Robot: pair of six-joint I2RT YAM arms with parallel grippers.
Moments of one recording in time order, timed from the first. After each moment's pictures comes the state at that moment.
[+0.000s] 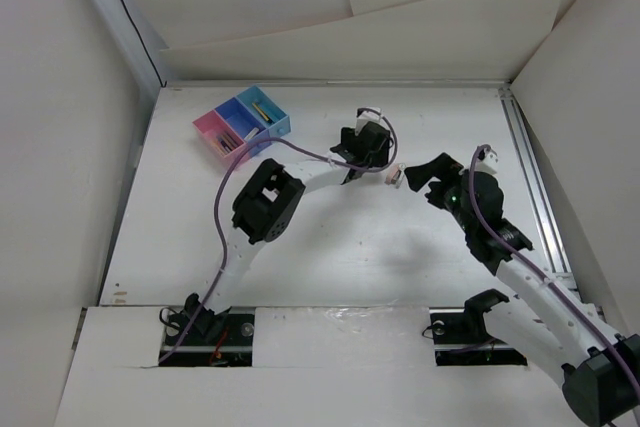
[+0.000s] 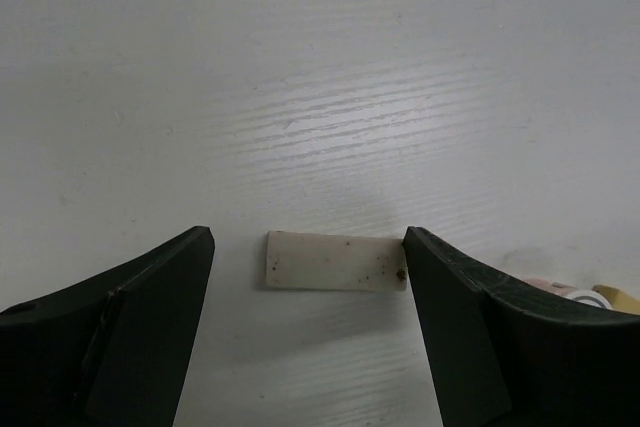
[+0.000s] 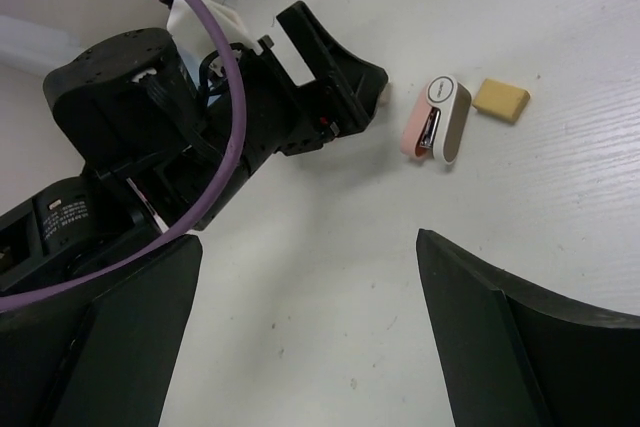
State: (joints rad) left arm -0.78 2.35 1.77 -0.08 -0.39 -0.46; right arm 0.39 0.81 0.56 -0.04 0.16 0.81
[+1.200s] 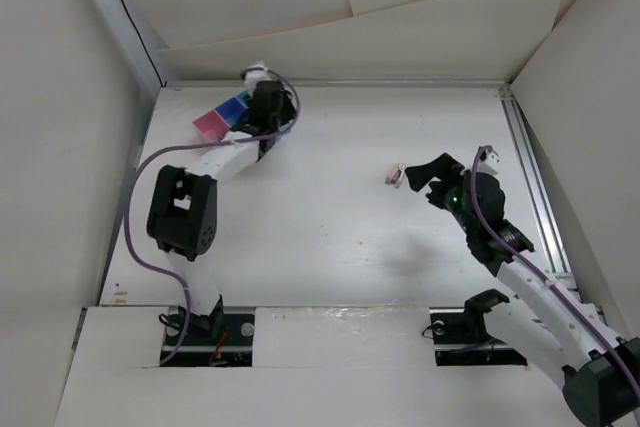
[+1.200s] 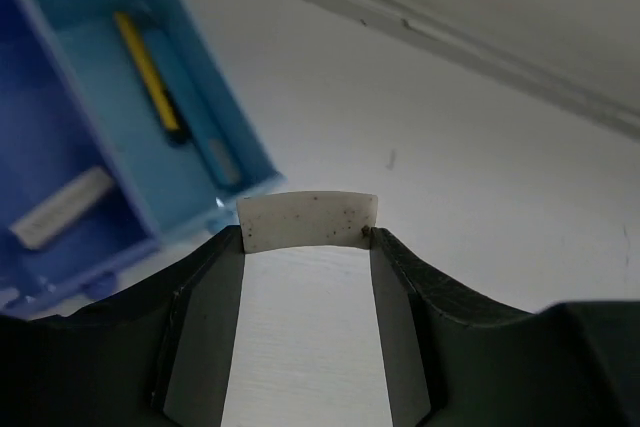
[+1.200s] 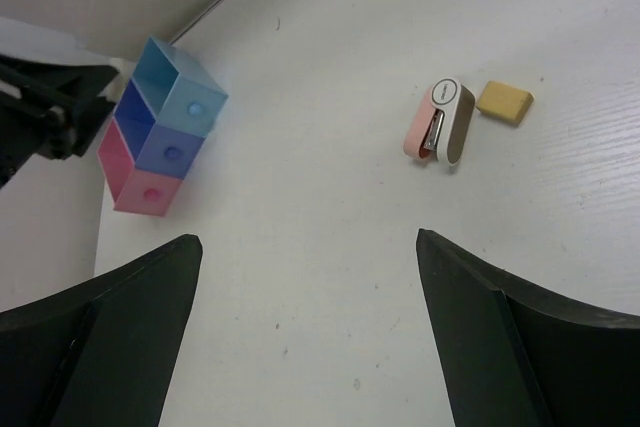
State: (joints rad) left arm -0.42 1.89 1.40 0.03 -0.32 -0.56; right arm 0.39 0.79 0.55 -0.04 0.16 0.81
